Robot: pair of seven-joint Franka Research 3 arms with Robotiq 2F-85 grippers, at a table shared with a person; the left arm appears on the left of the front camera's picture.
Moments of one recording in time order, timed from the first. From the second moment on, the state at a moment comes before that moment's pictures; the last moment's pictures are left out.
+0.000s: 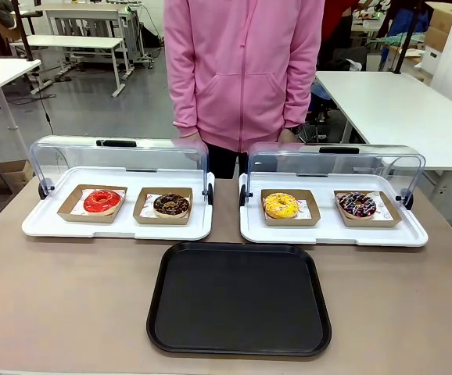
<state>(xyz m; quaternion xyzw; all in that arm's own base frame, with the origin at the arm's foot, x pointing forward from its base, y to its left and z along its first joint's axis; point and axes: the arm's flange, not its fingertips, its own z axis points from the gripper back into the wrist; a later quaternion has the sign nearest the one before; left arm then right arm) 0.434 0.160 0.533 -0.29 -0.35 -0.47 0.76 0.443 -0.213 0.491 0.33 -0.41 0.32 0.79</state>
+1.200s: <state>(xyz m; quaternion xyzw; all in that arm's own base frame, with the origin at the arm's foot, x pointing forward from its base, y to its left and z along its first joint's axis) 0.434 0.160 0.533 -0.29 -0.35 -0.47 0.76 0.443 -0.214 0.491 0.33 -0.41 0.32 0.79</state>
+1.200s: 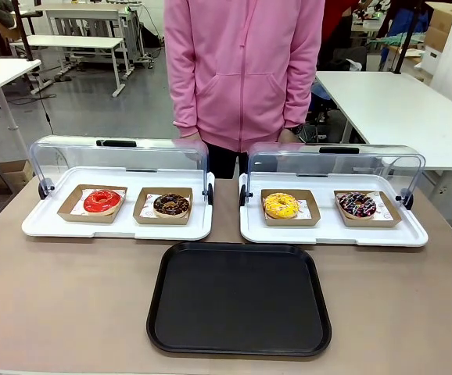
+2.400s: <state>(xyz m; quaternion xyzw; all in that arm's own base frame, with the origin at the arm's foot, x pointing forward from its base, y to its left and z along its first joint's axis) 0.434 0.160 0.533 -0.29 -0.35 -0.47 0.76 0.443 -0.214 0.491 0.33 -0.41 0.32 0.79</state>
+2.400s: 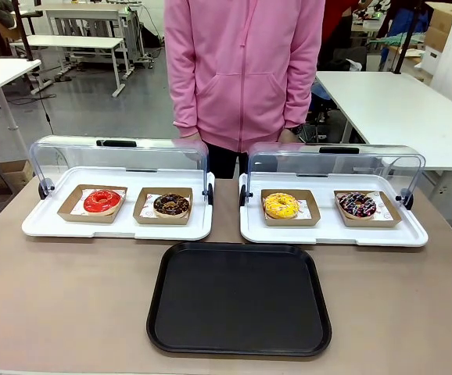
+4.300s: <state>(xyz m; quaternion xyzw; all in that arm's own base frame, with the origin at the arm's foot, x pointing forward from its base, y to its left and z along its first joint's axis) 0.434 0.160 0.533 -0.29 -0.35 -0.47 0.76 0.443 -0.214 0.491 0.33 -0.41 0.32 0.79</state>
